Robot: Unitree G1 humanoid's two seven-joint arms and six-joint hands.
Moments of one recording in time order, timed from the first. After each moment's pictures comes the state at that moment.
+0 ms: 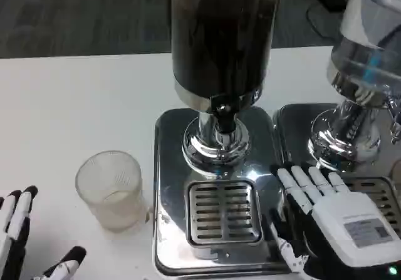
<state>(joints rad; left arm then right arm) 0.66 0.49 0.10 -0.26 0.85 -0.05 0.20 0.42 -0.45 0.29 -0.33 -1.04 -0.02 -0.12</state>
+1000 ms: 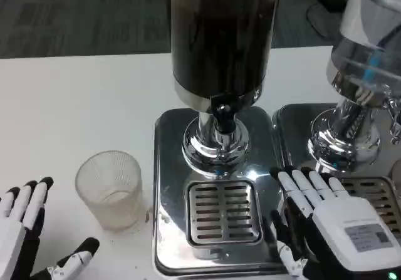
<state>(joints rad) 0.61 0.47 0.08 -0.28 0.83 -0.06 0.17 0.44 -0.42 0.29 -0.35 -1.03 -0.02 -0.12</state>
